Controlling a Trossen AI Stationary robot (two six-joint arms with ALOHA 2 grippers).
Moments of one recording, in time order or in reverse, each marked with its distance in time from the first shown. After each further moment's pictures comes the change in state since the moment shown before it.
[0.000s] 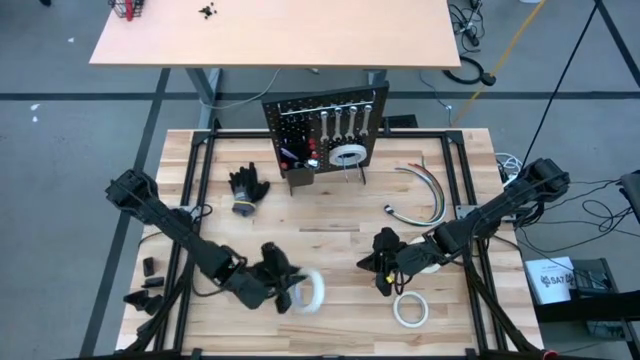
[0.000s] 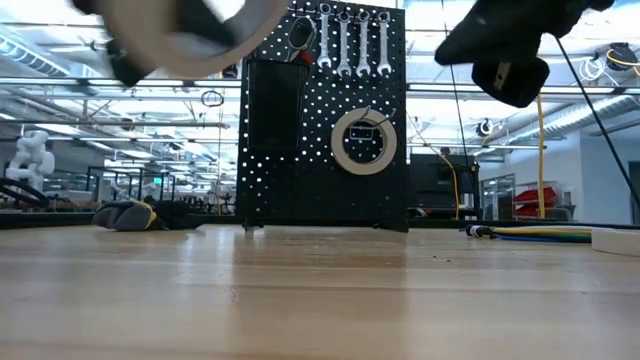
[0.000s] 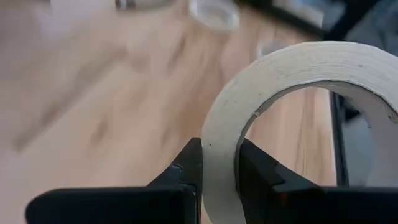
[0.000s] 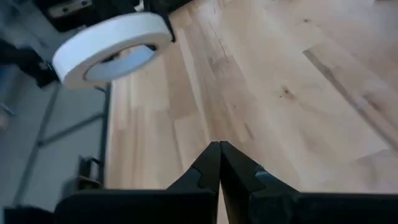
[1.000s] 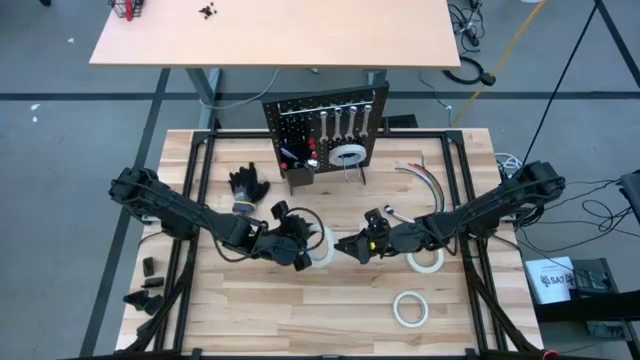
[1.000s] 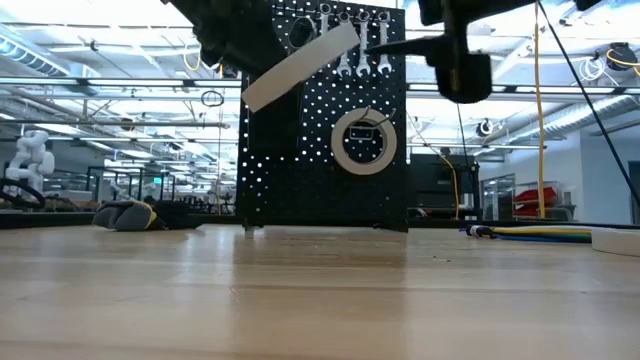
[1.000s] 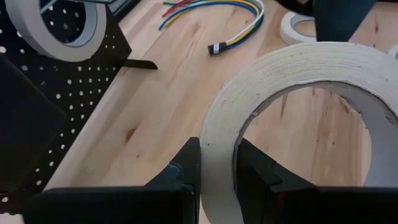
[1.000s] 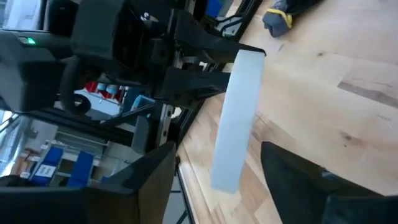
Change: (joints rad) left arm 0.301 -0.001 0.184 -0.272 -0.026 0.430; right arm -0.144 0.050 0.000 0.355 0.005 0.425
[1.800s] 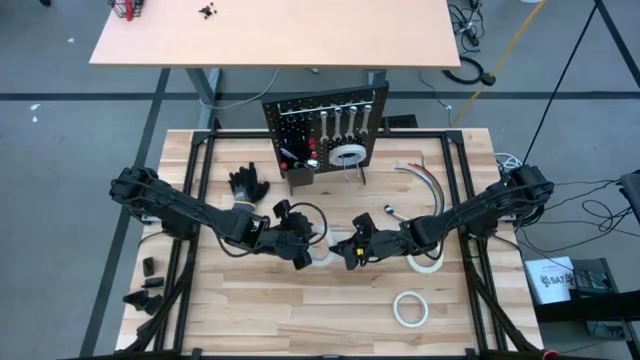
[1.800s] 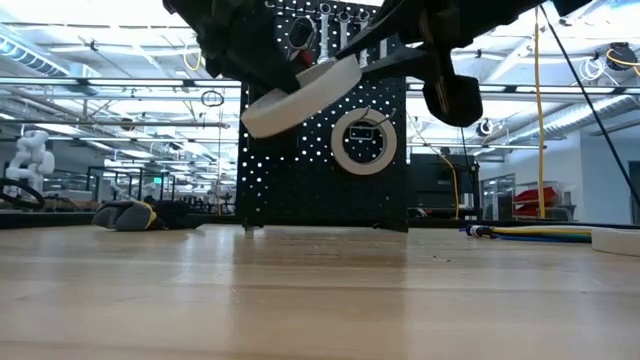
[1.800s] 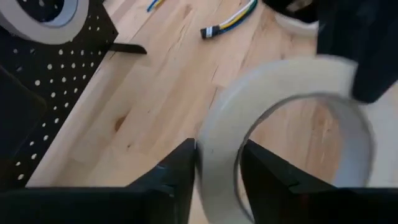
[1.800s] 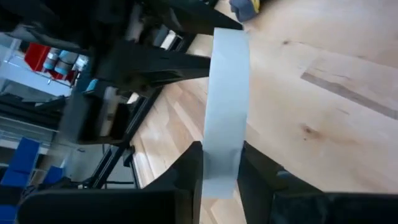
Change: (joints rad) left arm 0.042 0.000 -0.002 -0.020 0.106 0.000; right arm -0.022 0.132 0.104 -0.151 0.002 -0.040
